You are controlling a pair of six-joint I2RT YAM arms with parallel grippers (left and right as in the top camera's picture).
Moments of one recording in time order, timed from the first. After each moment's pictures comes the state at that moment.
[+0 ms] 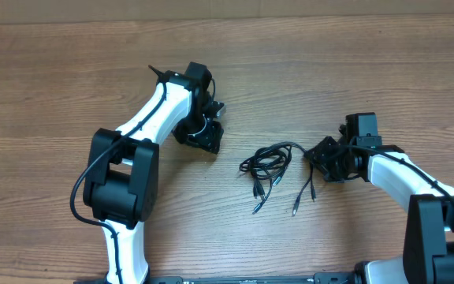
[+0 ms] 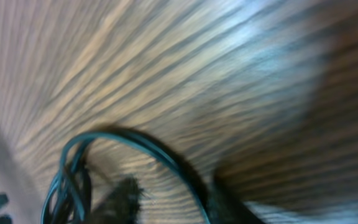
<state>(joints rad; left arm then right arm) -0.32 2.10 1.57 -1.11 0.24 0.09 0.03 1.62 0.73 -0.34 -0.38 0.73</state>
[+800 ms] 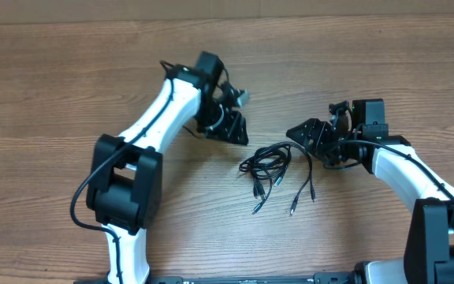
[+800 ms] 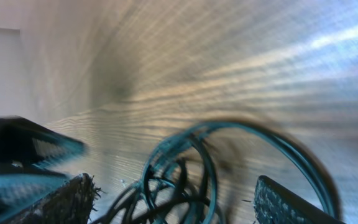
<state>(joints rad) -0.40 2.08 1.61 -1.05 0.57 0.04 0.03 1.60 0.82 -0.28 -0.69 0.53</state>
